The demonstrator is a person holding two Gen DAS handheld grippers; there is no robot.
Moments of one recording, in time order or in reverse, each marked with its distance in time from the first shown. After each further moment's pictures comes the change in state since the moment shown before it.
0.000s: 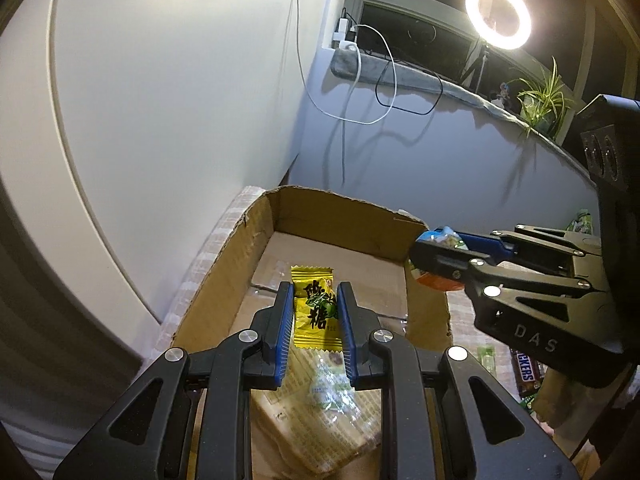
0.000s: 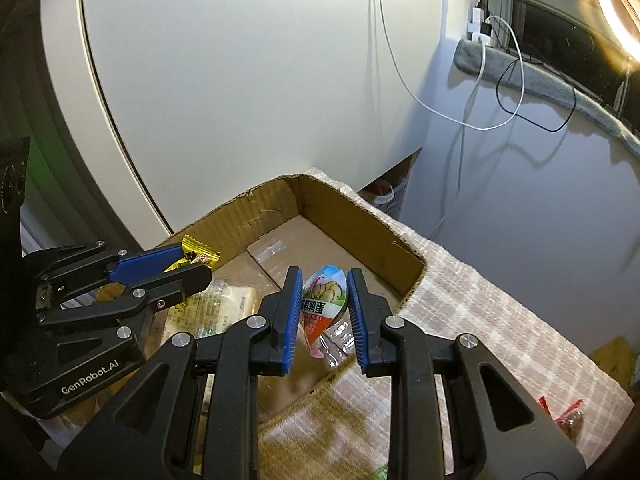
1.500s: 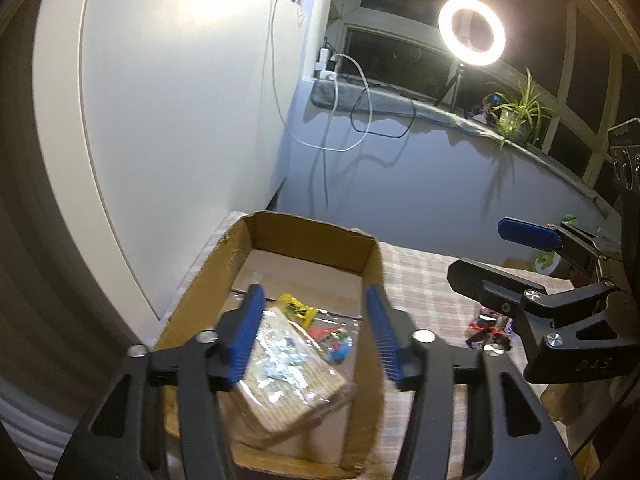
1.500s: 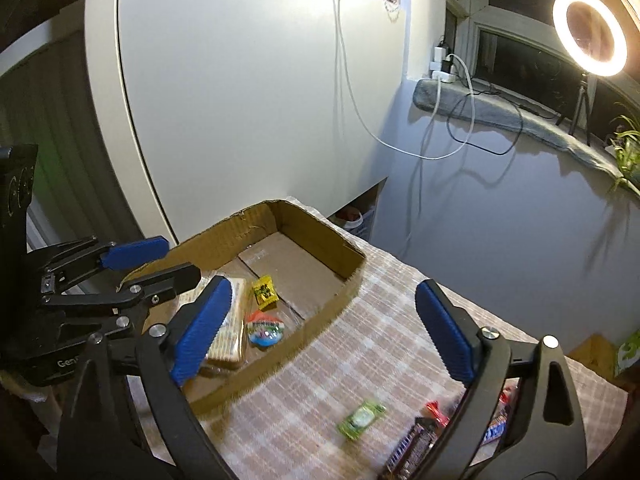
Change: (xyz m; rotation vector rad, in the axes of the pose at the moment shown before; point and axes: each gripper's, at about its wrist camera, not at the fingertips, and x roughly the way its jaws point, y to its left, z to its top) left arm -0.058 -0.033 -0.008 0.025 -0.094 -0.018; right arm -0.095 -0.001 -0.025 0.012 -0.130 -0.097
